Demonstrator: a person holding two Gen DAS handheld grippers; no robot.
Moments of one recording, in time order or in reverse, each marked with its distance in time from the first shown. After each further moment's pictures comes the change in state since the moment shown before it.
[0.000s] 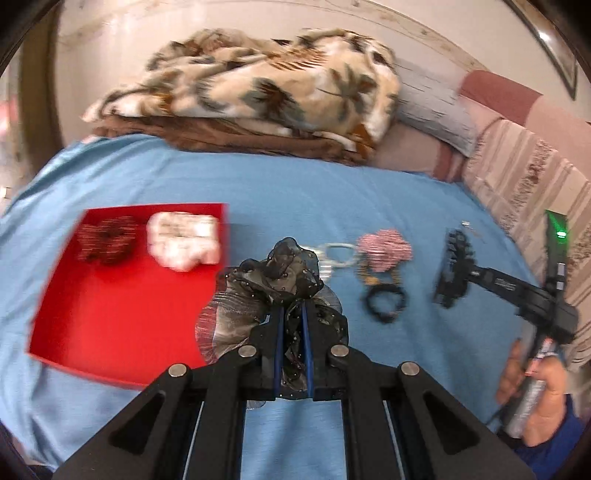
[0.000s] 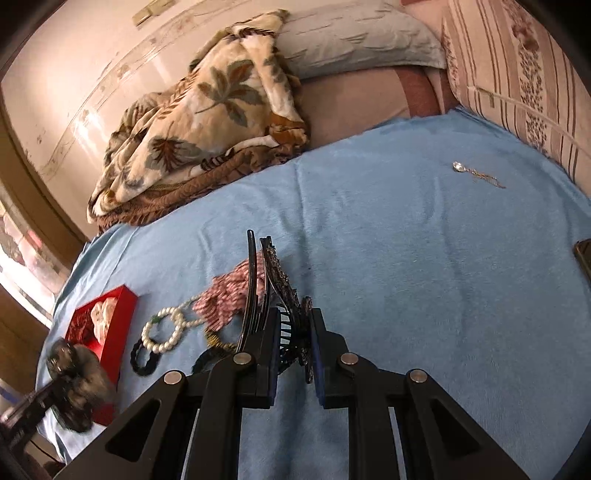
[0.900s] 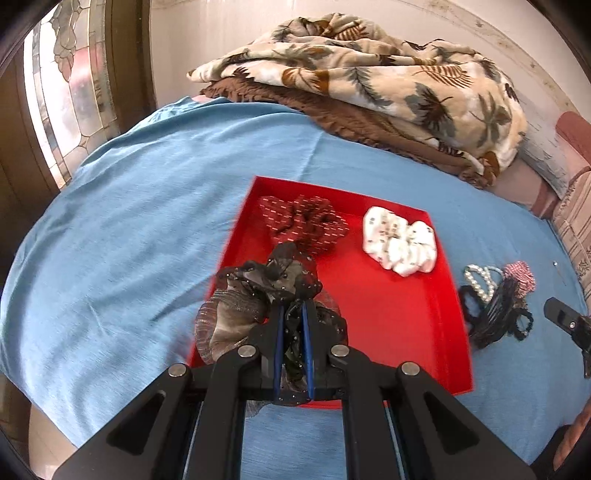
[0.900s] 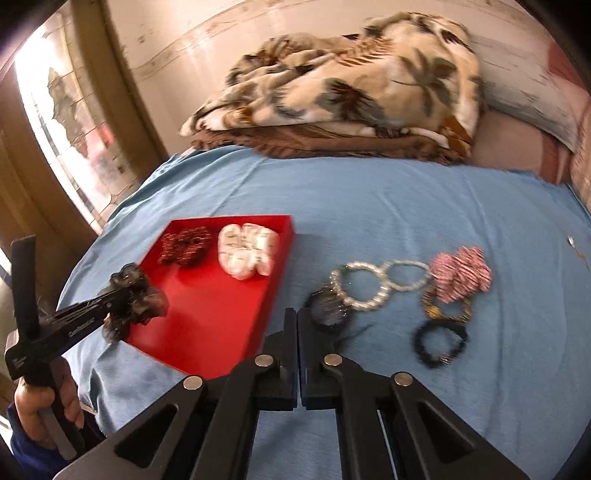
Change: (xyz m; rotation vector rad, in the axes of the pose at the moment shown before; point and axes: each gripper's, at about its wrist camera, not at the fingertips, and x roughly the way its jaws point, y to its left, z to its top) left arm -0.010 0.189 -0.004 -0.185 0.052 0.223; right arm -0.002 0.214 -0.045 -0.361 0.101 0.164
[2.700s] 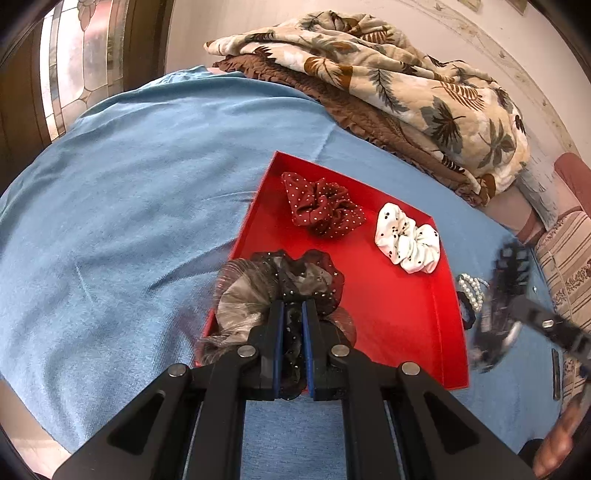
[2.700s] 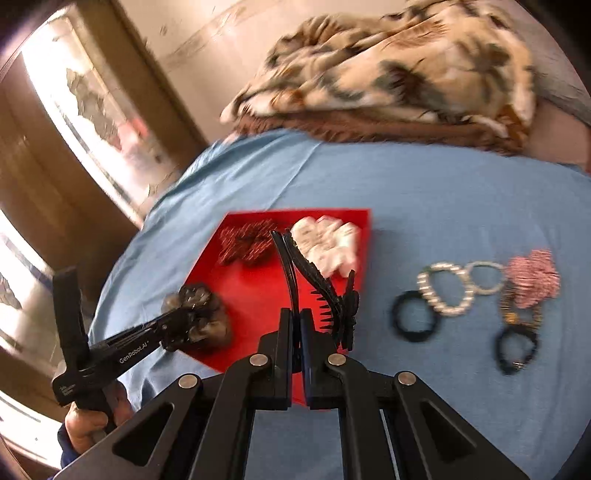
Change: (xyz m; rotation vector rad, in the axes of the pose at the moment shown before) left arm 0.012 0.037 -0.015 -0.144 0.034 -0.120; right arm 0.038 0.057 0.023 -0.001 0.120 0.160
